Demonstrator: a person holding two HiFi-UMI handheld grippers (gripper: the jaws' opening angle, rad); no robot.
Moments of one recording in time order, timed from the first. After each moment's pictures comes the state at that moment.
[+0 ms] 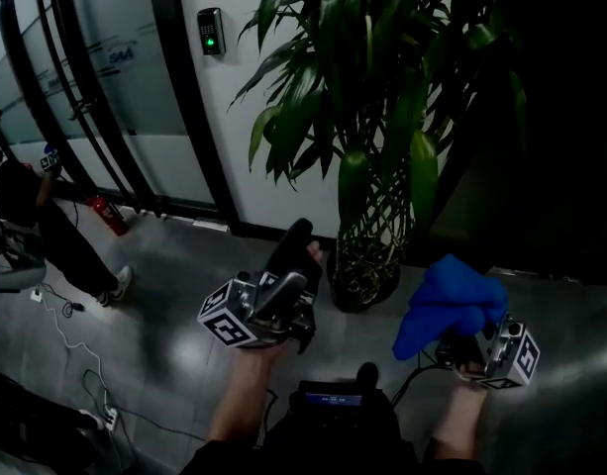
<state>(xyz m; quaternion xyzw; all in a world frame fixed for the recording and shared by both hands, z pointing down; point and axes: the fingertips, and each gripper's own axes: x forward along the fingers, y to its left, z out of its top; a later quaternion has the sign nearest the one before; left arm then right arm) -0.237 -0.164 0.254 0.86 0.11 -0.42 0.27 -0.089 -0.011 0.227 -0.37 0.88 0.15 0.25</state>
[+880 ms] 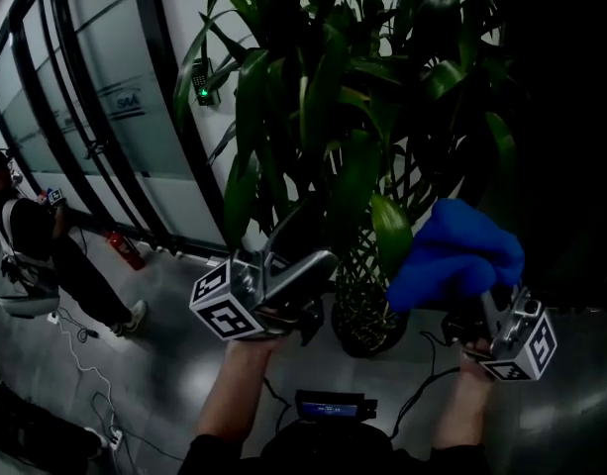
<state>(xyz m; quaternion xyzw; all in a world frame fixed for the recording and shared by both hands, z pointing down) -0.070 -0.208 0.148 0.92 0.09 -0.34 0.16 0.056 -0.100 0.132 -0.42 0.84 0.25 0.25</state>
